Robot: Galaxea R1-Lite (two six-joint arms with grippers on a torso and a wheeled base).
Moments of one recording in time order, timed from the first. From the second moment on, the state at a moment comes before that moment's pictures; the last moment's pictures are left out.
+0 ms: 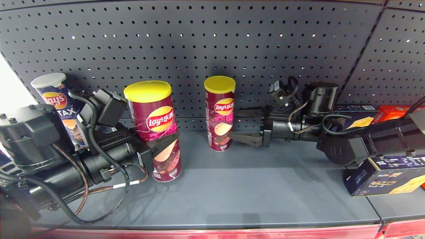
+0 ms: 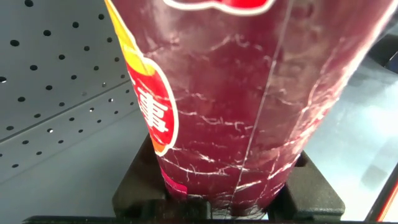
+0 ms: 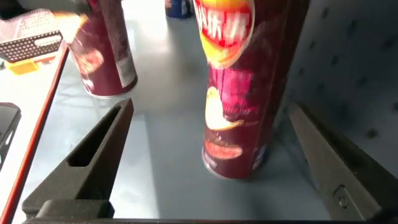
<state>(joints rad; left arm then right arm) -0.38 1.53 -0.55 -0.95 -0.31 0.07 0.45 2.00 -1.24 -0.72 0.86 -0.21</state>
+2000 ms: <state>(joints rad) -0.38 1.53 -0.53 -0.96 -0.31 0.07 0.50 2.27 -1.52 -0.64 0.80 -0.21</state>
